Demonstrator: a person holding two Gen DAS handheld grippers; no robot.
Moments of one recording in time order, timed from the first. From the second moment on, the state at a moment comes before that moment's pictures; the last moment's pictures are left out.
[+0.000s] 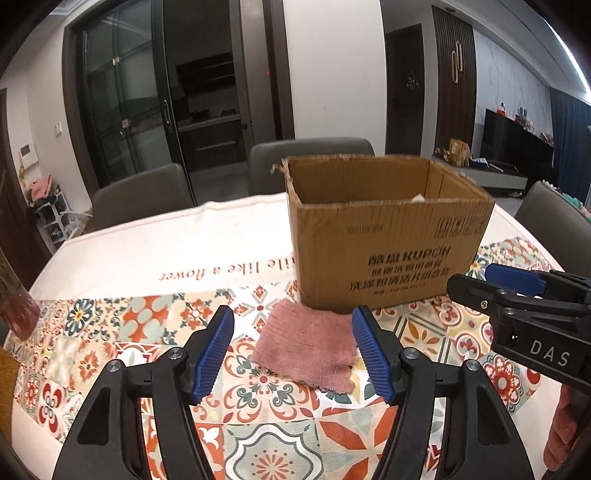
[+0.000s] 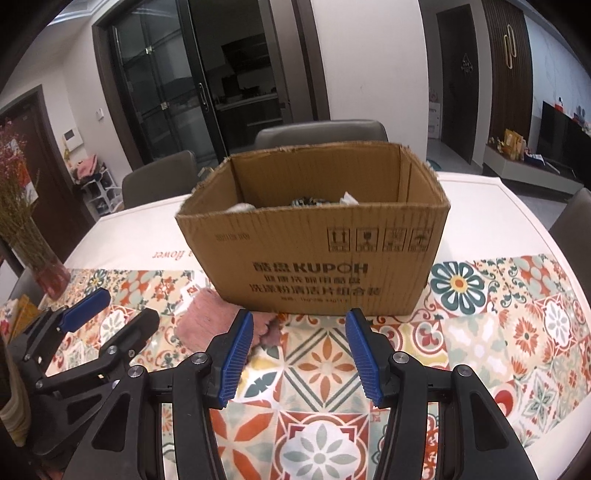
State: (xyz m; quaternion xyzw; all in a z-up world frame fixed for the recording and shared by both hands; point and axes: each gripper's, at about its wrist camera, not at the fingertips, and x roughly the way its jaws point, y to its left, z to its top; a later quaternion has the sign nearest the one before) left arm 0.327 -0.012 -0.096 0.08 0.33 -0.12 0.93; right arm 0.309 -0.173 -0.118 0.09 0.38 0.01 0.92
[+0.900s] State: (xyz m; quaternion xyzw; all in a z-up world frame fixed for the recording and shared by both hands) left arm 0.385 -0.032 -0.187 0.09 0.40 -0.14 0.90; right arm 0.347 -0.174 -0.186 0.09 0.44 -0.01 0.89
